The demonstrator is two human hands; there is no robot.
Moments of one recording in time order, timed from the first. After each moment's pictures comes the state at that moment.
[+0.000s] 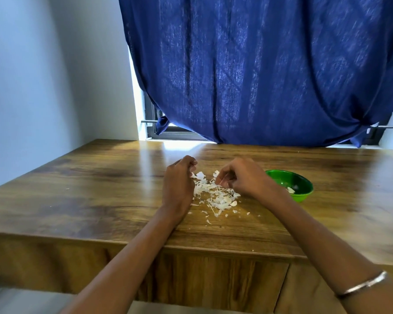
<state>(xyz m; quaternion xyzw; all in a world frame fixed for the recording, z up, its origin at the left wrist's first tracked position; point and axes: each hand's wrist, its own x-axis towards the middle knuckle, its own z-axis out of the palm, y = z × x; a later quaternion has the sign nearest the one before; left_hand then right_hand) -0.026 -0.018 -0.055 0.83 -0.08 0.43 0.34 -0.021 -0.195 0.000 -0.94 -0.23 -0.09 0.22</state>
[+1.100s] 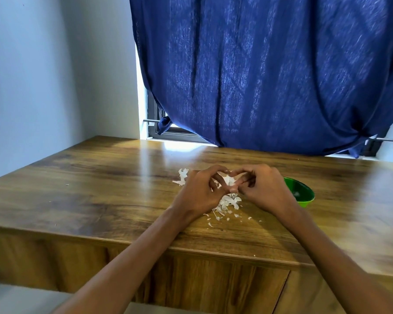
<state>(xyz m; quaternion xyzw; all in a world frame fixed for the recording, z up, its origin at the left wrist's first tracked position) -0.040 -0.038 -0.050 0.84 -0.22 0.27 0.42 -0.041 -0.219 -0.006 -0.92 -0.19 -0.18 0.29</state>
